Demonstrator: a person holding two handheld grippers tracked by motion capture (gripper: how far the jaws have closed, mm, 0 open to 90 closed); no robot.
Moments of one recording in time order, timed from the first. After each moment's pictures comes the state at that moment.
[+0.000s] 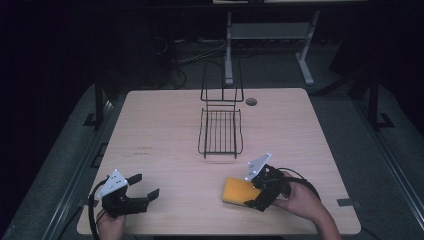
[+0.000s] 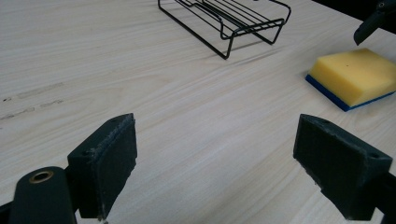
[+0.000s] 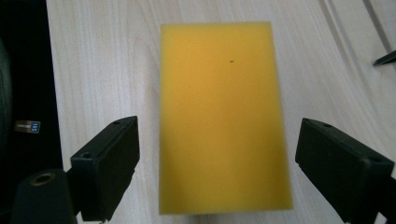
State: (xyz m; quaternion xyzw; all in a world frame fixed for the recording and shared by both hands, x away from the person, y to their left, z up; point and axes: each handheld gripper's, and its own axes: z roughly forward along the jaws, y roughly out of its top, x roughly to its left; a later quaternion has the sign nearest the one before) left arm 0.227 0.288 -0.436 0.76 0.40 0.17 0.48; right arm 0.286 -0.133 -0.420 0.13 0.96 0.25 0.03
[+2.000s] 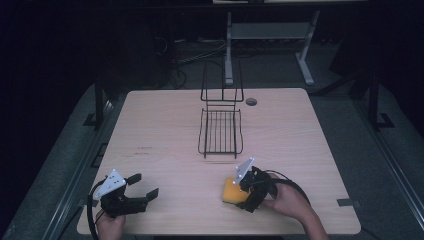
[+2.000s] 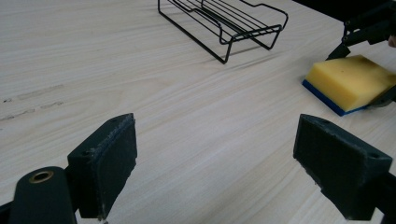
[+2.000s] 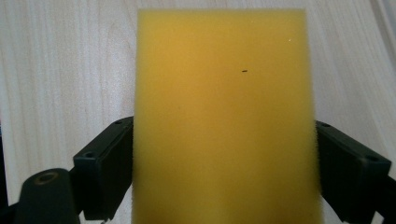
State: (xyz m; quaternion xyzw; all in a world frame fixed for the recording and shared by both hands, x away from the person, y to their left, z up) left arm 0.226 0.291 -0.435 0.76 0.40 0.17 0.49; right arm 0.294 -0.105 -0.450 0.12 0.97 0.22 0.03
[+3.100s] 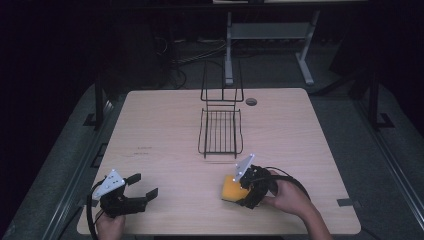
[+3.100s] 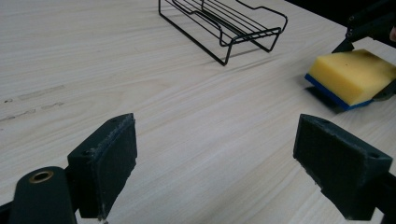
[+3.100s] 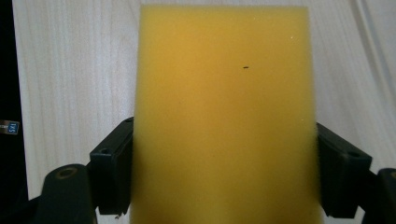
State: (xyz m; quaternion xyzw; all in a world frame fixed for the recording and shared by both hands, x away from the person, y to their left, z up) left arm 0.226 0.292 -0.434 0.76 0.40 0.17 0.49; right arm 0.297 -0.105 -0.436 0.11 0.97 0.22 0.02
